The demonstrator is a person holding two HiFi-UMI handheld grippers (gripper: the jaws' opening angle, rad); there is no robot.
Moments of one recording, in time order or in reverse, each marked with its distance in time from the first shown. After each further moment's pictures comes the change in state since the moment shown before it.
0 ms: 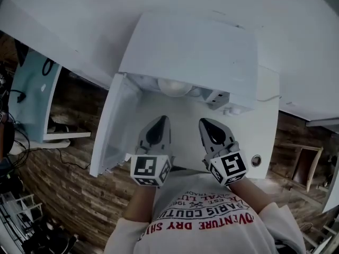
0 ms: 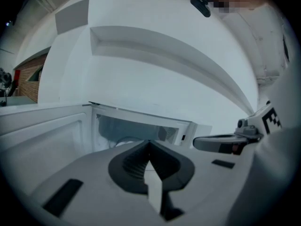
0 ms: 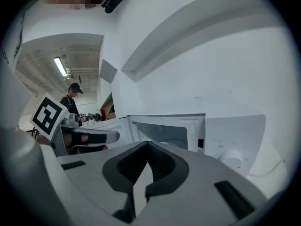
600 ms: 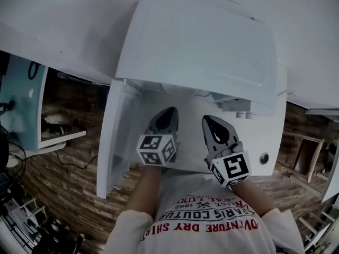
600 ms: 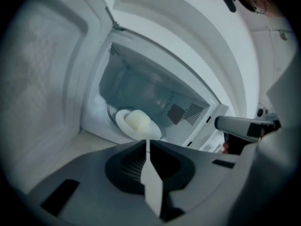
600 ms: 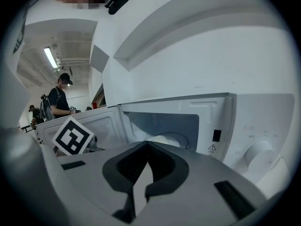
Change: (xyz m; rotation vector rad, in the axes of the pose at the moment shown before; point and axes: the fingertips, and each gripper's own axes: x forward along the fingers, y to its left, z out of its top) left arm 0.090 0.045 -0.099 -0.255 0.217 -0.144; right arm 0.053 -0.005 -0.024 -0.003 0.089 -0.102
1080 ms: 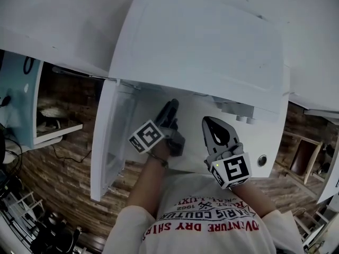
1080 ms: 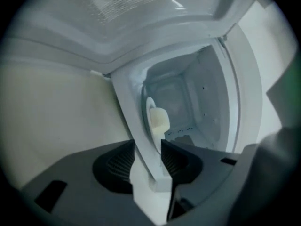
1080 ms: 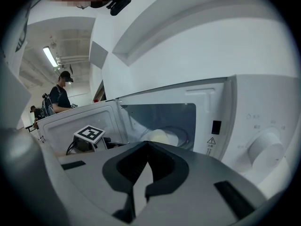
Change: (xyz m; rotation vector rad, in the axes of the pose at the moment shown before) left arm 0.036 0.029 -0.012 -0.806 -0.118 -0.105; right arm 0.011 -0.009 -0.014 0.001 0.050 0.031
